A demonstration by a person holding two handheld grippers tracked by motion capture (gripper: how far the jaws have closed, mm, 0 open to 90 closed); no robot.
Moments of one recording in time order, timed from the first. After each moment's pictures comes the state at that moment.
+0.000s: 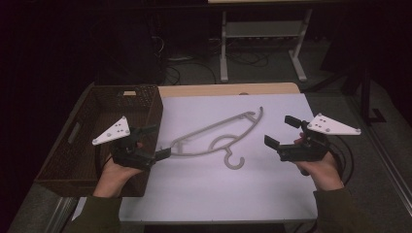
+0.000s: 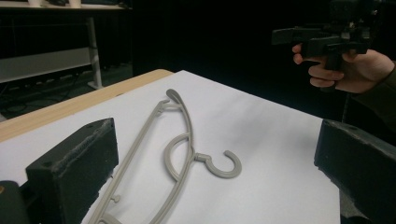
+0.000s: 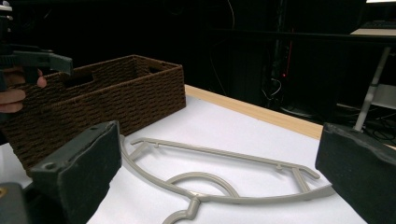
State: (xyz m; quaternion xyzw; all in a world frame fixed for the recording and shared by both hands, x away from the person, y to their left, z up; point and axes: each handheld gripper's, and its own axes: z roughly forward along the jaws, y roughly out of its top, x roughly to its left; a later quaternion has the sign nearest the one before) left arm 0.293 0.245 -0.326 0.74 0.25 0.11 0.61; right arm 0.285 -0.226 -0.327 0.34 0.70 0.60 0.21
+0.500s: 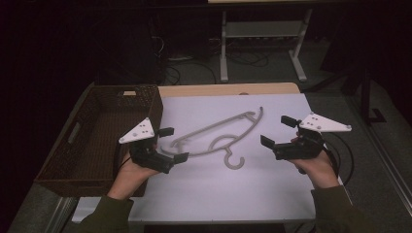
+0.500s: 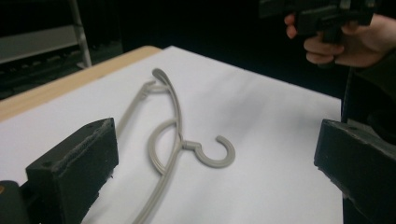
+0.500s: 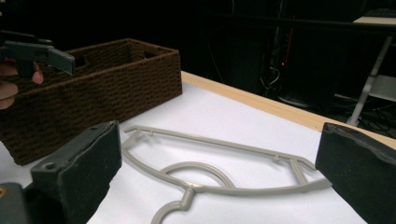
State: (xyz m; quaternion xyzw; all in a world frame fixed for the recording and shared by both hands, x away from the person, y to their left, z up) left arm 0.299 0.201 -0.336 0.79 0.24 0.10 0.56; right arm 0.295 -0.218 -0.332 0.34 0.72 0.57 0.21
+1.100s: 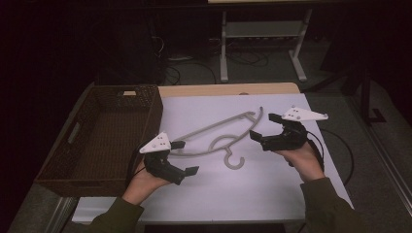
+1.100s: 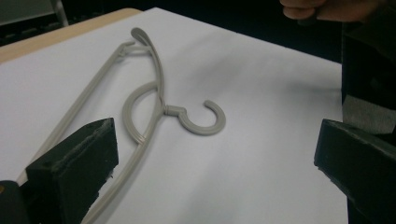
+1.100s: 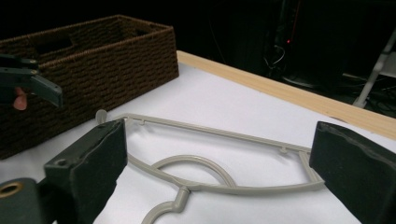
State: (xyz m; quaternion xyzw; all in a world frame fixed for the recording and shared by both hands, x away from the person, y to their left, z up) left arm 0.295 0.181 -0.376 0.81 0.23 0.07 0.53; right arm 0.330 -0.196 -0.345 0.36 0.74 0.54 0.18
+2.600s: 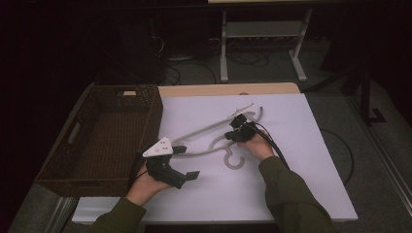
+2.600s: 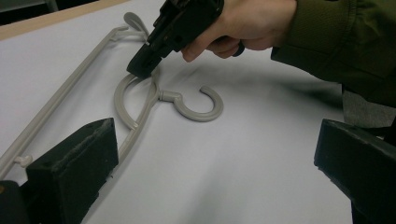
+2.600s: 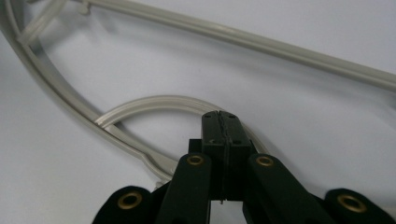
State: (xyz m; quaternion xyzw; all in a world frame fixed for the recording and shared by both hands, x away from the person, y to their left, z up) left arm 0.294 0.180 -0.394 0.82 0.23 0.06 0.52; right arm 0.424 -0.099 -0.428 0.37 0.86 0.33 0.07
